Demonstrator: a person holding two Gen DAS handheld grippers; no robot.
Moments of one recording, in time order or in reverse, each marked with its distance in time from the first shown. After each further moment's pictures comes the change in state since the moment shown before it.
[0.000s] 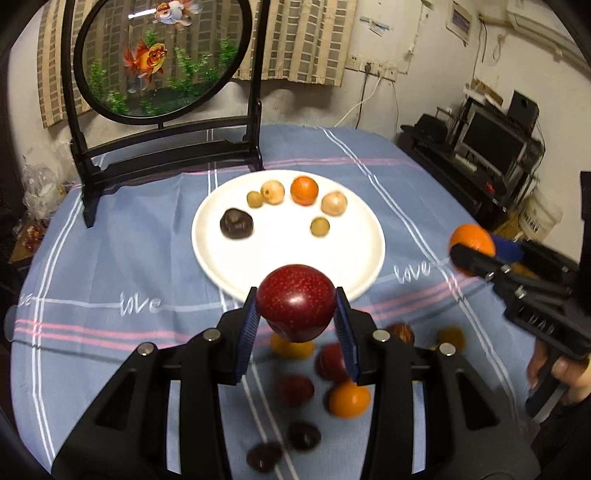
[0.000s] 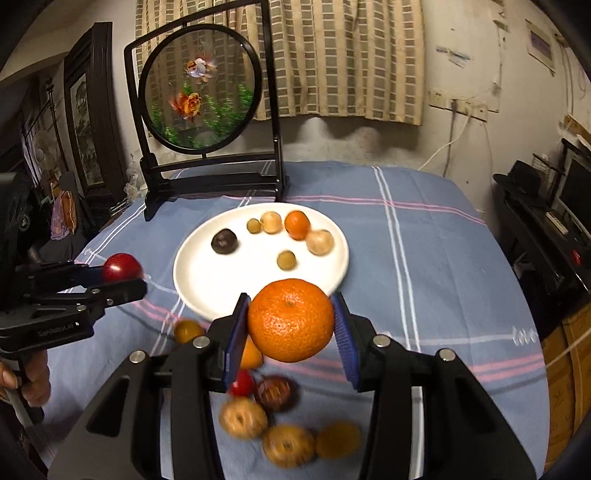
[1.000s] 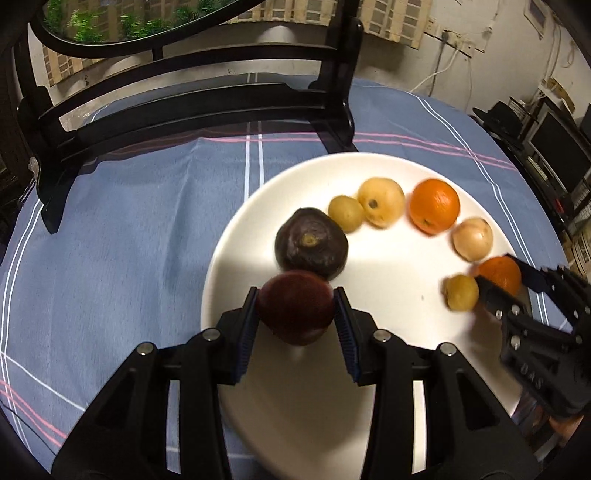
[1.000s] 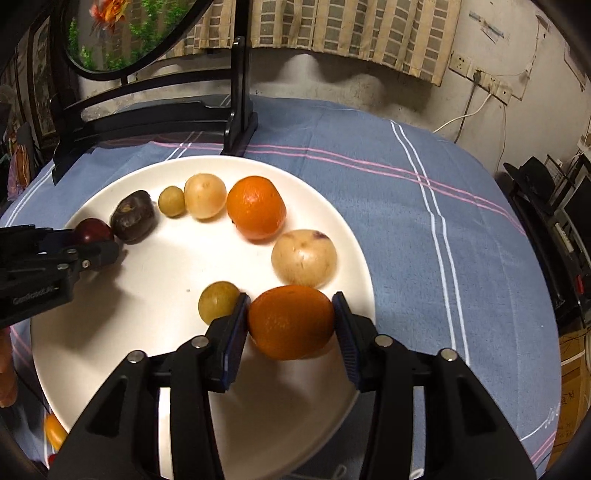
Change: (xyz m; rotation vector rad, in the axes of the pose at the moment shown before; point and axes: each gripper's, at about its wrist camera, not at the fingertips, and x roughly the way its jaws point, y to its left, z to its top) left arm 0.181 0.076 0.064 -0.114 0.174 0.142; right arm 0.196 -0.014 0.038 -0.067 0.213 -0.136
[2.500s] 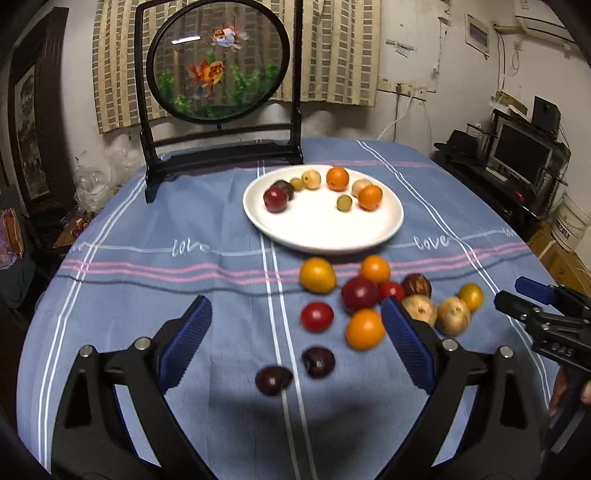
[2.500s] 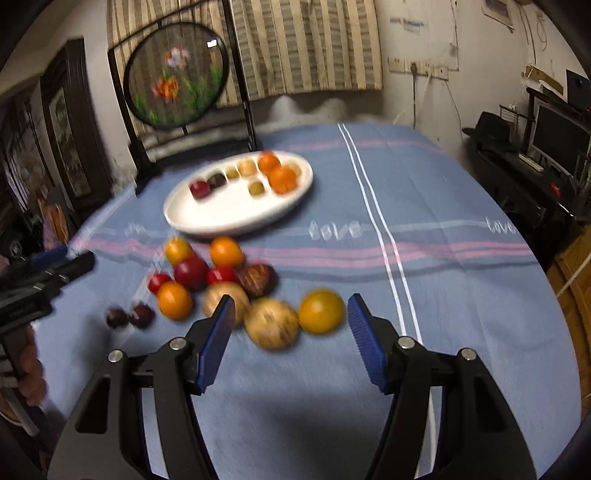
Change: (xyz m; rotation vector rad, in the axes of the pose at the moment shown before) left arm -0.210 -0.042 -0.211 0.060 -0.295 0.038; right arm -0.211 -0.027 -0.206 0.193 -0.157 0.092
